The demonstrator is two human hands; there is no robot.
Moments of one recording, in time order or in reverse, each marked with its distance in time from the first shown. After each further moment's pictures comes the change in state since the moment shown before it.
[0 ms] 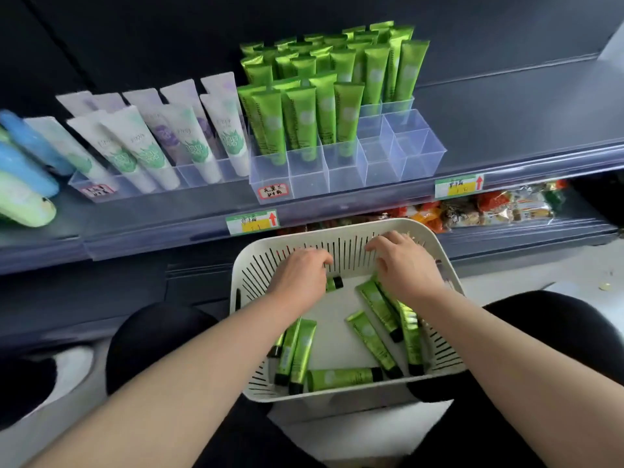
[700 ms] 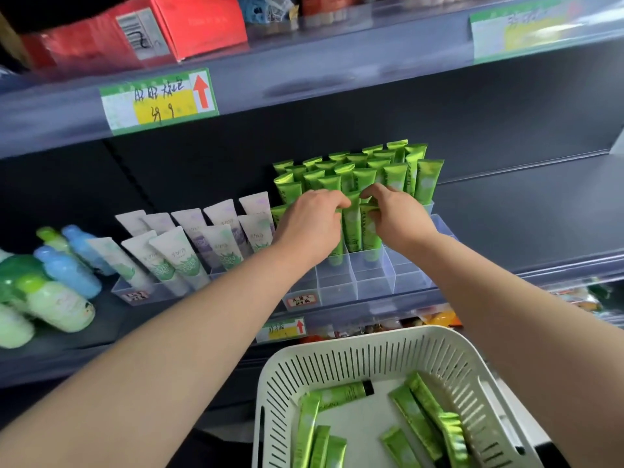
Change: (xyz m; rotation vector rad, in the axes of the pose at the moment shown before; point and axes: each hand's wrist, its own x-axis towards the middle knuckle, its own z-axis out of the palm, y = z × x) left_hand 0.125 0.042 -0.188 0.071 0.378 0.157; right_hand 0.198 -0.040 -0.125 0.123 0.251 -0.021
